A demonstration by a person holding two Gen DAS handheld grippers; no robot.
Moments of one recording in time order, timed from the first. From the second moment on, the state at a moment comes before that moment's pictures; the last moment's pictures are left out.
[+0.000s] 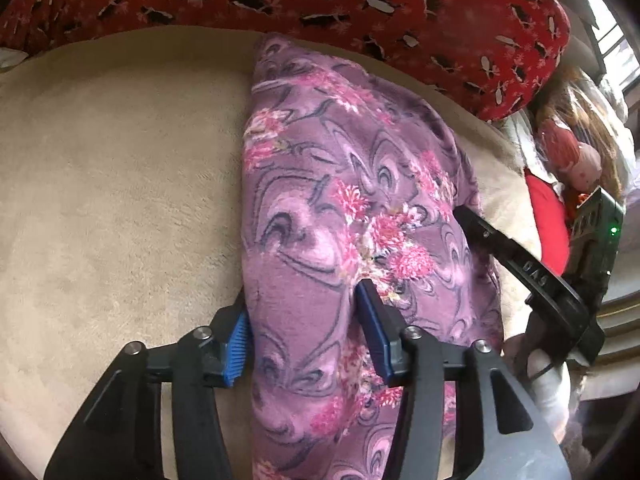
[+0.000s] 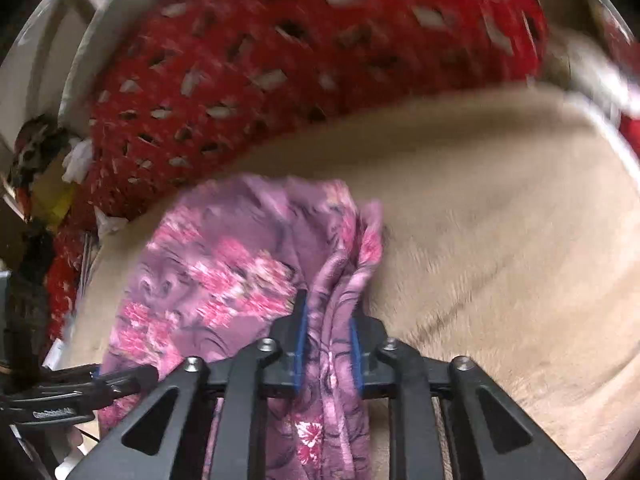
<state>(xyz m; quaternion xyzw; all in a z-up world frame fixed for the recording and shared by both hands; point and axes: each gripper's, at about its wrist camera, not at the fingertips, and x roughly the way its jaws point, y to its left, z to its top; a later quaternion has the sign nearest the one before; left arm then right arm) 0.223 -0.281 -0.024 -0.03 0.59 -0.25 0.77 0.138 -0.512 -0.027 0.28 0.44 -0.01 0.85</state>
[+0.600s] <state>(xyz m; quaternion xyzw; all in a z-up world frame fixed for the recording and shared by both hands) 0.236 -0.272 -0.045 -0.13 0.63 -0.27 0.71 0.106 -0.491 -0.029 0.31 0.43 0.09 0.84</state>
